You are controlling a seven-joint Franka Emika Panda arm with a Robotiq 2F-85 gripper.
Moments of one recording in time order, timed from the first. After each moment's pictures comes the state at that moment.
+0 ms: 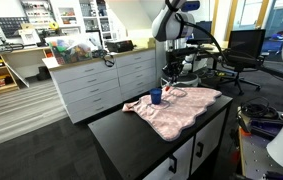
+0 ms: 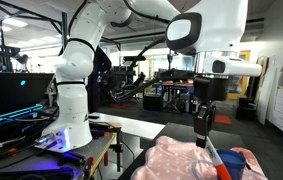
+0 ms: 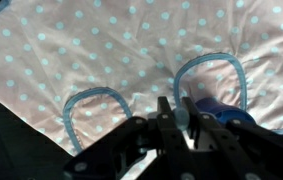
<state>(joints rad) -2.33 -0.43 1.86 -2.22 0.54 2.22 -0.23</state>
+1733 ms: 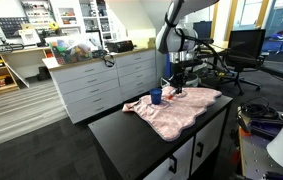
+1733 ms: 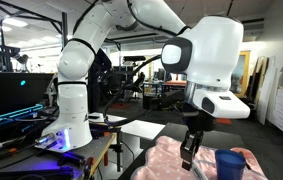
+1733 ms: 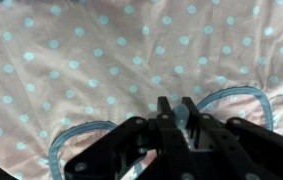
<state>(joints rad) -2.52 -0.51 2.03 -2.26 0.68 2.23 -0.43</state>
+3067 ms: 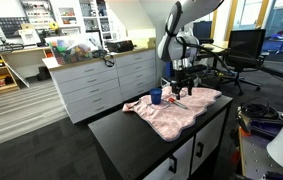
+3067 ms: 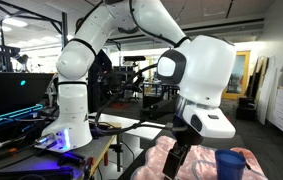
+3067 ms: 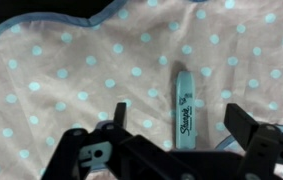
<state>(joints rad) -2.57 -0.56 2.09 -2.30 0.68 2.23 -0.47</state>
